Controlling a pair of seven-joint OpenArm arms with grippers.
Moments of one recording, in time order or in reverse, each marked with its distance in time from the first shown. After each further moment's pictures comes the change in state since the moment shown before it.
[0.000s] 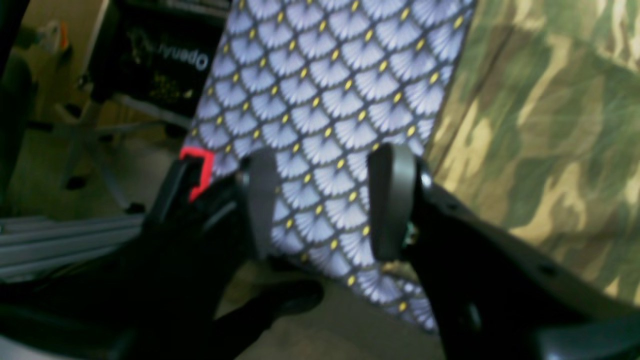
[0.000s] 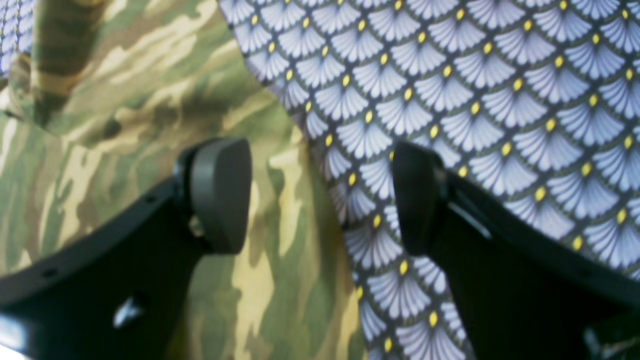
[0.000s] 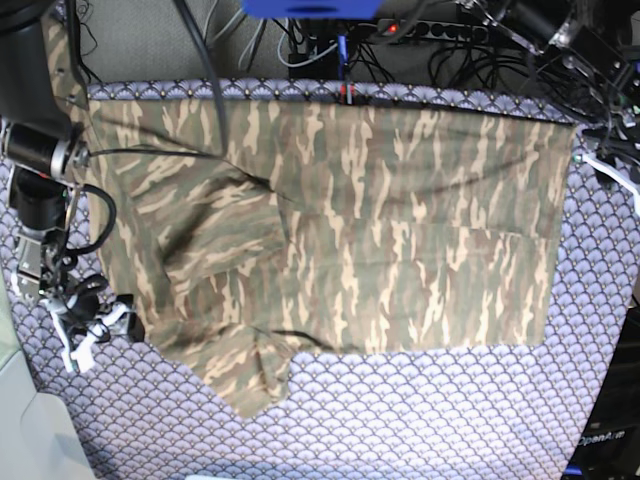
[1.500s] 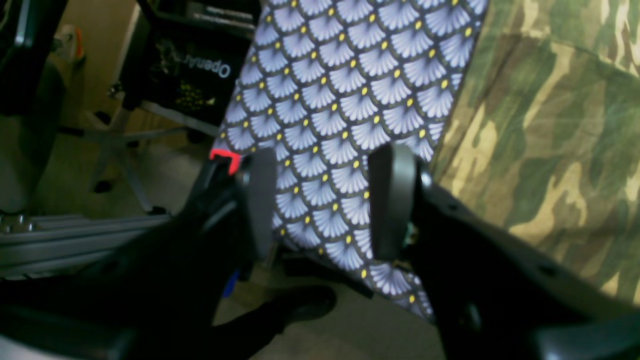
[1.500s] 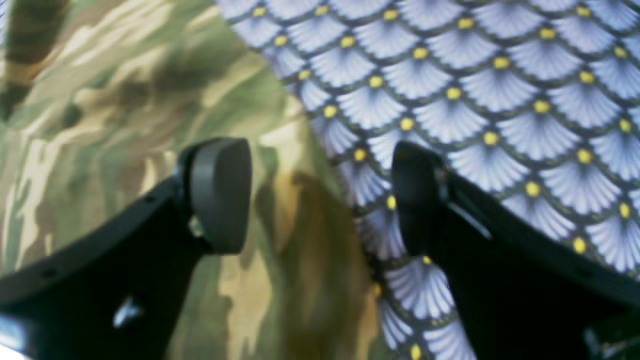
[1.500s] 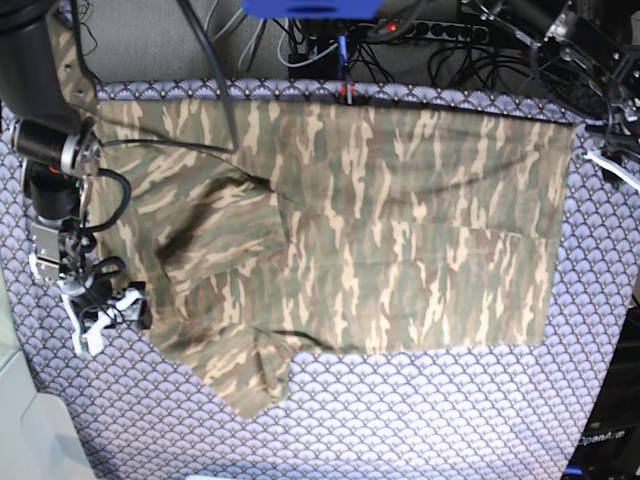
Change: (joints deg) left arm 1.1 1.0 0.0 4.8 0.0 0.0 0.4; right arm -0.8 -1.5 0.2 -5.4 -3.3 -5.3 9.0
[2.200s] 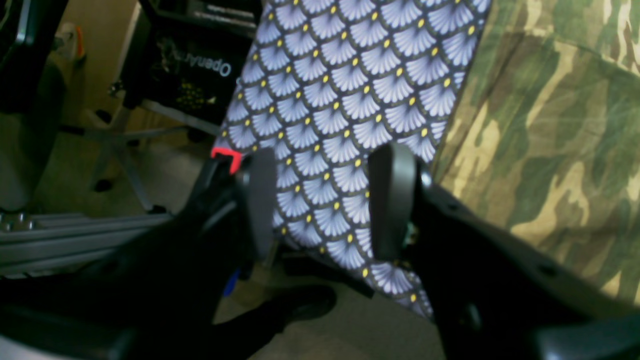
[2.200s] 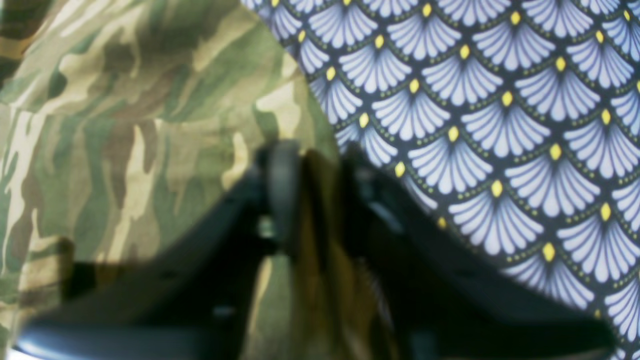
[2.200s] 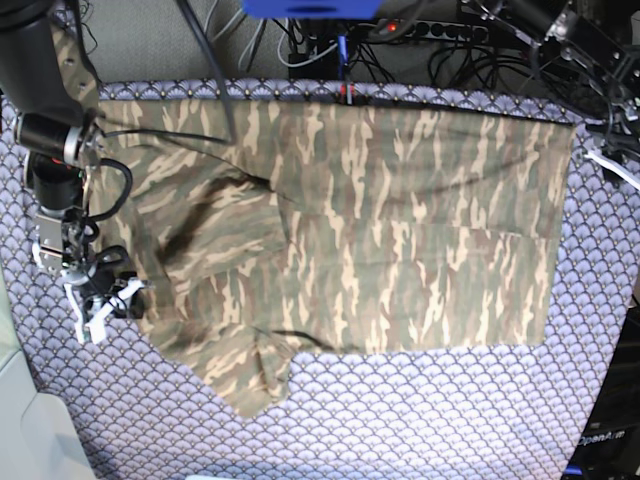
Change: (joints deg) left arm 0.0 0.0 -0.2 0.0 0.0 0.0 0.0; right arm -2.0 -0.3 -0.2 0.3 0.3 -0.1 0.8
